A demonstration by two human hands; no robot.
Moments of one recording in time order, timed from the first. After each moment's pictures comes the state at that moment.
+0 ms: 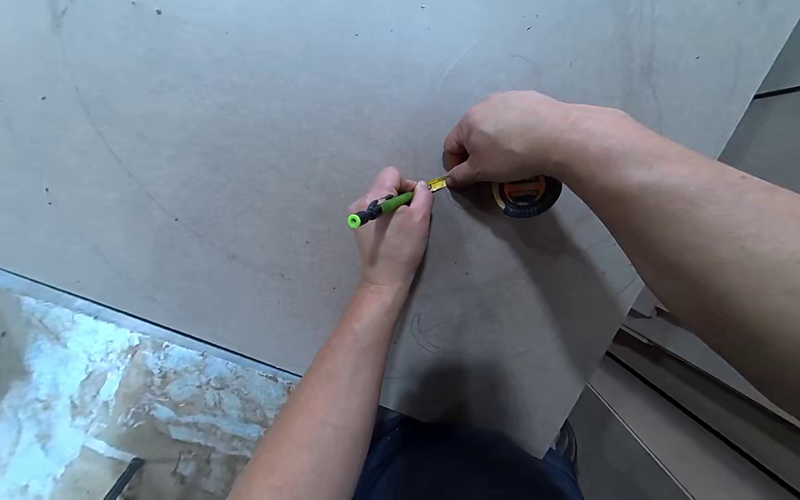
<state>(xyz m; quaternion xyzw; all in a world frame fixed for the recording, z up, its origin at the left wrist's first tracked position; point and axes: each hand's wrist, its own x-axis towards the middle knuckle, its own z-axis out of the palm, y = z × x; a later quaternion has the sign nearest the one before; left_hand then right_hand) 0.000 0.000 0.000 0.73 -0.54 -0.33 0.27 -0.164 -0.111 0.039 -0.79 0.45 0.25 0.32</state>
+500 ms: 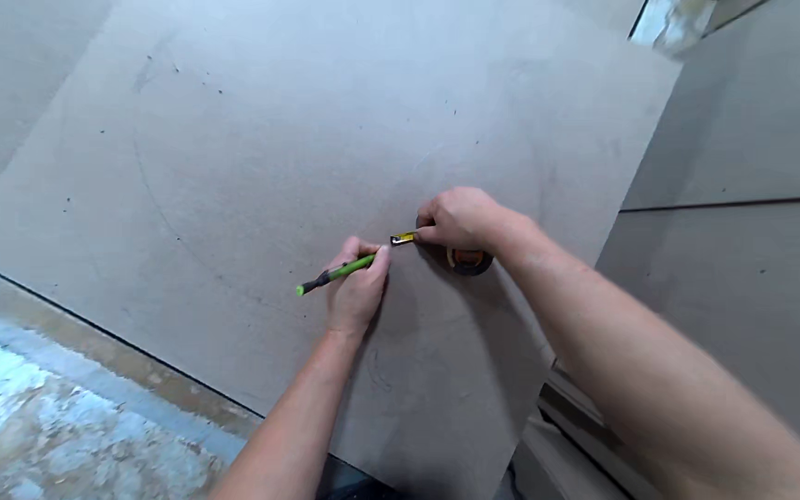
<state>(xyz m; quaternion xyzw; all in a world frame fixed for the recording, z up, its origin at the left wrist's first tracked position) 0.013 0.034 0.003 0.72 -0.49 -0.37 0.33 -0.180 -0.093 0.033 -0.82 0.45 0.18 0.31</state>
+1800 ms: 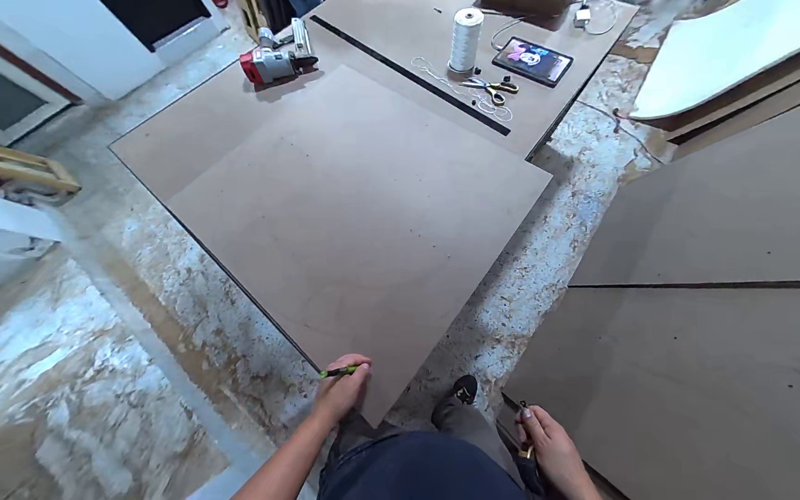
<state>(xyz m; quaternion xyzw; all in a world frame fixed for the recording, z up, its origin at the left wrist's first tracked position) -0.067 0.311 0.065 0.72 -0.44 -0.48 0.23 -0.502 0.337 0.053 -0.44 0.71 -0.13 0.54</state>
